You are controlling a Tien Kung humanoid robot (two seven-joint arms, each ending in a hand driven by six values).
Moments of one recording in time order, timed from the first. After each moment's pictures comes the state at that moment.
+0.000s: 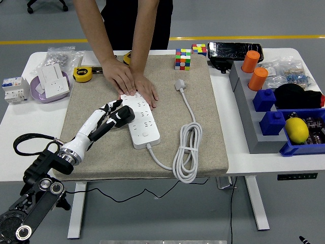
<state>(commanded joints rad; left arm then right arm) -0.10 0.12 -1.21 -1.42 1.61 0.03 0.04 0.11 -0.15 1.43 0.18 -1.44 0.02 -0.08</state>
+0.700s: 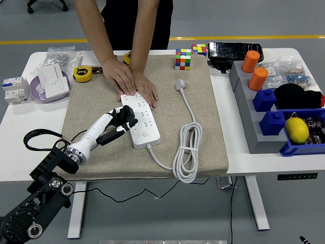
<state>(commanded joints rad) -0.16 0.13 -1.14 -1.35 1.81 0.03 0.06 0.11 -0.15 1.43 0.18 -1.44 0.02 -0.08</state>
